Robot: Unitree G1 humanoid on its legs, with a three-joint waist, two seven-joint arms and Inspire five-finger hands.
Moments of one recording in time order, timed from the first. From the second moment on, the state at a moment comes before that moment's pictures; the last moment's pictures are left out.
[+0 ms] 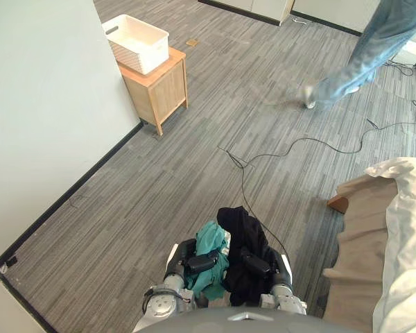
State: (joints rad) left arm 0.27 0.12 -0.44 0.44 -0.26 -0.11 0.14; right arm 0.35 0.03 0.13 0.45 0.06 -0.11 -0.16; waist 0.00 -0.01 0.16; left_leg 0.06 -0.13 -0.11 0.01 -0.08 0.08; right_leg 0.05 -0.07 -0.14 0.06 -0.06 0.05
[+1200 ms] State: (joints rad) left arm -0.07 0.06 -0.60 0.87 -0.42 -0.08 0.34; right arm -0.07 -0.03 0.44 0.77 0.25 -0.05 -0.31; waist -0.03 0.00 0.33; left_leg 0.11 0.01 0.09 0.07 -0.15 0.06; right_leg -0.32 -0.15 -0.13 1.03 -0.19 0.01
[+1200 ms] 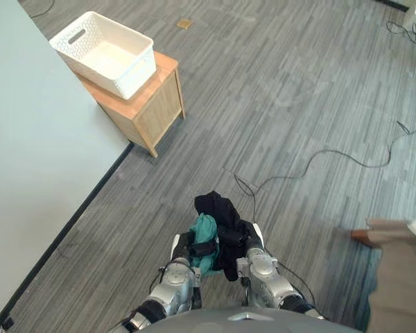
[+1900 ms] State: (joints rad) left arm -0.05 0.02 -0.53 0.73 -0.35 -0.07 0.26; right arm -0.12 -0.04 0.34 0.73 0.16 -0.07 -0.31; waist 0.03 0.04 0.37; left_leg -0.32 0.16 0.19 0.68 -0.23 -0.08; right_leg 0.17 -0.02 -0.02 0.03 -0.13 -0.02
